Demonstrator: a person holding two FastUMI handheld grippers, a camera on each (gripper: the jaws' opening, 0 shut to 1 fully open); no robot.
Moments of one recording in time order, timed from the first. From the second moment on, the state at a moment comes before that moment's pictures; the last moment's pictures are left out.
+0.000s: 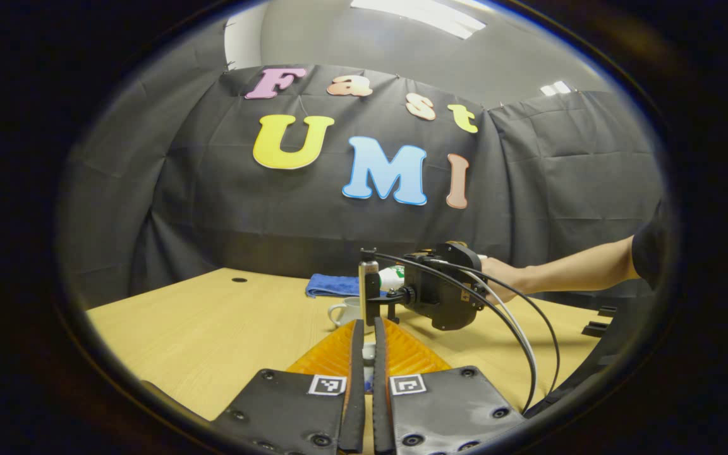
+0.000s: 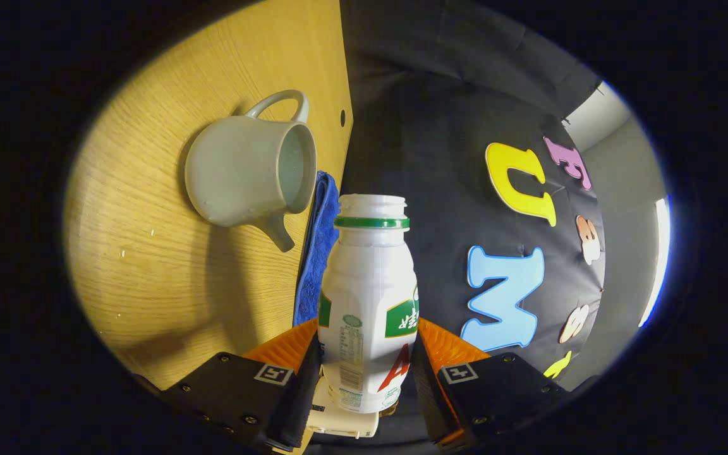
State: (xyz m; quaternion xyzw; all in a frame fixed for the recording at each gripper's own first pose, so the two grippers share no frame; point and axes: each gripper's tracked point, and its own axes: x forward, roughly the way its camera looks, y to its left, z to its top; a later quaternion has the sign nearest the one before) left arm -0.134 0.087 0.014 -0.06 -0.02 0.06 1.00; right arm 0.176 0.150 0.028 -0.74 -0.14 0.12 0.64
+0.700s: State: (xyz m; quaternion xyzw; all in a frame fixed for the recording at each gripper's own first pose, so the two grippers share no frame) left arm -0.135 0.091 0.011 -0.06 -0.01 0.07 1.00; right arm 0.178 0.161 0.049 -0.79 -0.18 0.11 0.57
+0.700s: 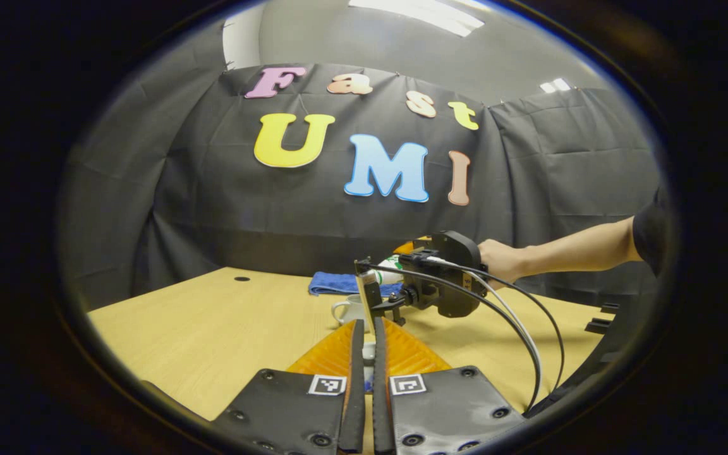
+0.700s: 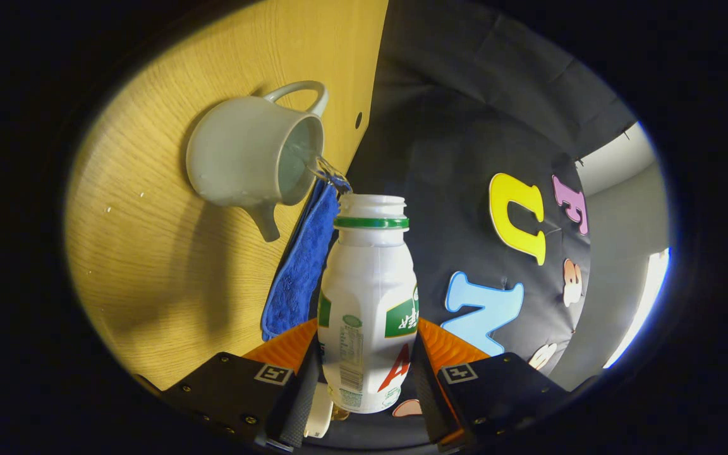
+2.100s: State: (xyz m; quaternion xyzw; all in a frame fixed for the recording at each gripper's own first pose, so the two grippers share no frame) left arm -0.137 0.095 0.012 -0.05 -0.01 0.07 1.00; right arm 0.178 0.190 0.061 -0.85 -0.22 0.10 0.47
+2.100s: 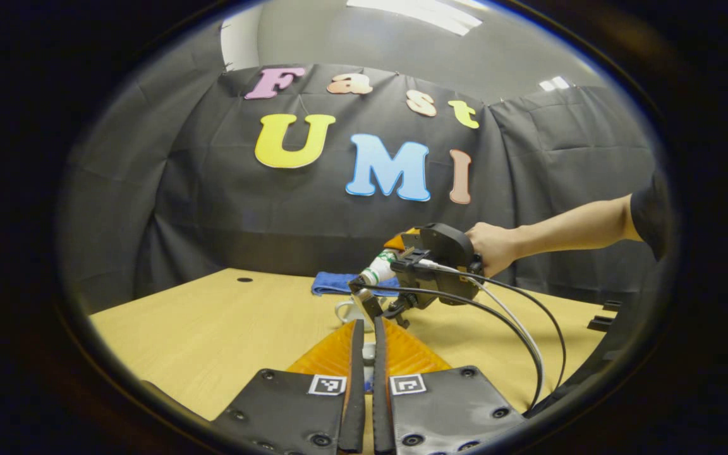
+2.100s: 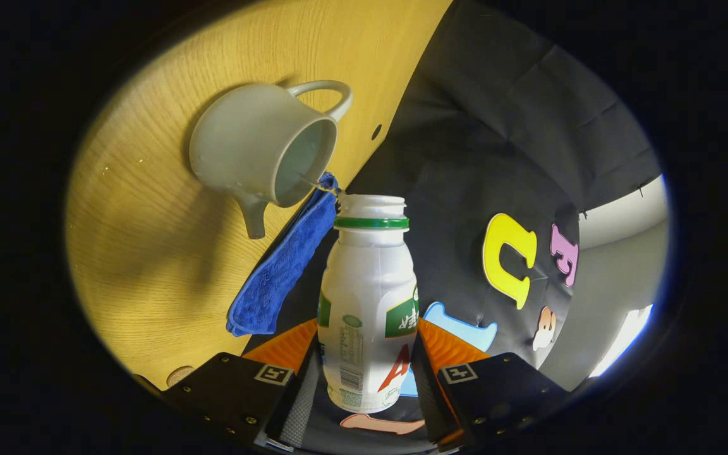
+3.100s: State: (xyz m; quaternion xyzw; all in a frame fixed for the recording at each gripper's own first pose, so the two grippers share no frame) left arm -0.139 0.101 0.012 -0.05 -0.01 0.08 1.00; right arm 0.177 0.191 0.057 -0.84 -0.21 0.12 0.48
